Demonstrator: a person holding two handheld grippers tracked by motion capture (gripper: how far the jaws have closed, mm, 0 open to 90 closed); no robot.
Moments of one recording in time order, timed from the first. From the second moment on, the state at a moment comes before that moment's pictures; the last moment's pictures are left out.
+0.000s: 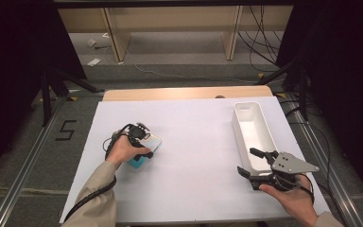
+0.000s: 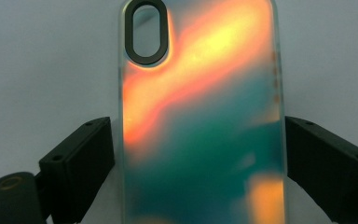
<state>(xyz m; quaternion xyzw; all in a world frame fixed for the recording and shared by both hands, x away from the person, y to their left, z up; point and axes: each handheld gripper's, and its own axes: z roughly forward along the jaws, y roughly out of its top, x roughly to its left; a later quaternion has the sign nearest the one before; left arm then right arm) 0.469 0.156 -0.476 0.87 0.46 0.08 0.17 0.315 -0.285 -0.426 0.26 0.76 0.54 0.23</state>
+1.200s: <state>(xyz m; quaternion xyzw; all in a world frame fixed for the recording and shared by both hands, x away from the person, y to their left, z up) 0.465 0.159 -0.474 0.86 0.47 0.08 0.19 0.314 -0.285 -0.425 0.26 0.76 0.55 0.23</state>
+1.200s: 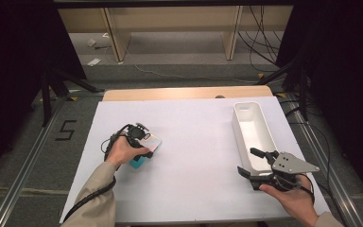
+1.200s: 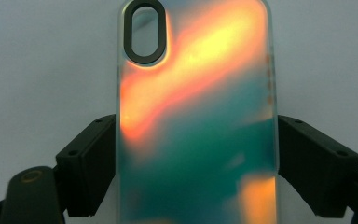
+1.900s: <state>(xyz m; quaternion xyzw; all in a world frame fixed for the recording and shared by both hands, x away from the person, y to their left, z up) 0.456 0.157 -0.446 0.82 0.46 0.11 0.33 0.314 -0.286 -0.424 0.26 0.76 0.55 0.23</state>
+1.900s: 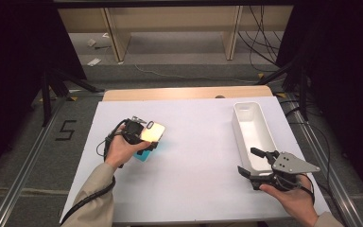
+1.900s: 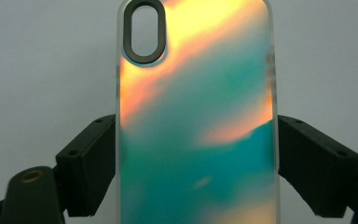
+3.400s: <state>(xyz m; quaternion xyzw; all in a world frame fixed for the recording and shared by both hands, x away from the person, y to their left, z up) 0.397 0.132 -0.412 0.78 0.38 0.16 0.46 0.319 -0.277 -0.418 0.28 0.74 0.56 0.24</state>
